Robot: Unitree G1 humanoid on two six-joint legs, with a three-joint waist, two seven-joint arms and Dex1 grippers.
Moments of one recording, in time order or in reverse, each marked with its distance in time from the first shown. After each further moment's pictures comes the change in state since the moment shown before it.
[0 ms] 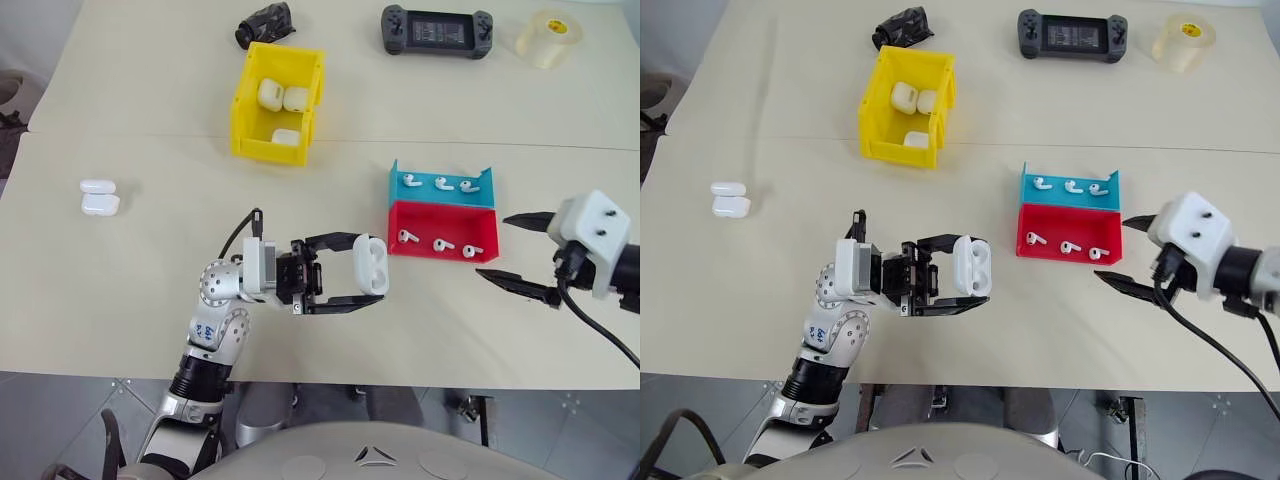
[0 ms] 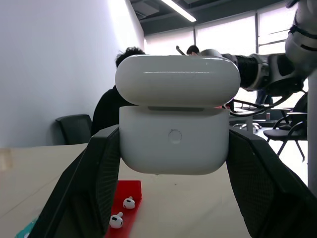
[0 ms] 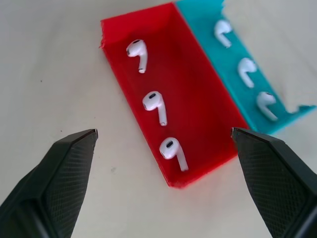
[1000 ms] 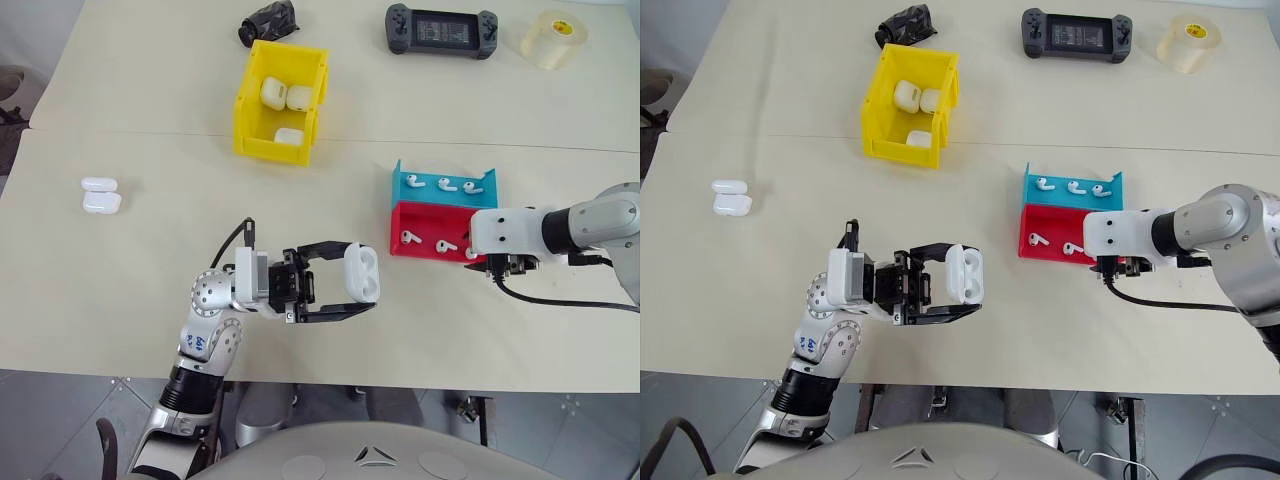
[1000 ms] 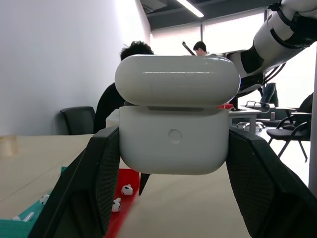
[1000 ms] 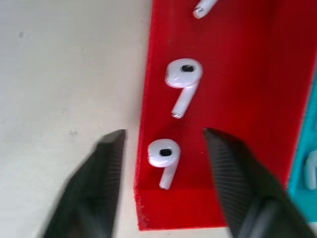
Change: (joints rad) left arm 0.050 0.042 -0.008 -0.051 -0.006 0.024 0.034; right arm -0.489 -0.017 0.602 0.268 -0.539 -0.297 0.282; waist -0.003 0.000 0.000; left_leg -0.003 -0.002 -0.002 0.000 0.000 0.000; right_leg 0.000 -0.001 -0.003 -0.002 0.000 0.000
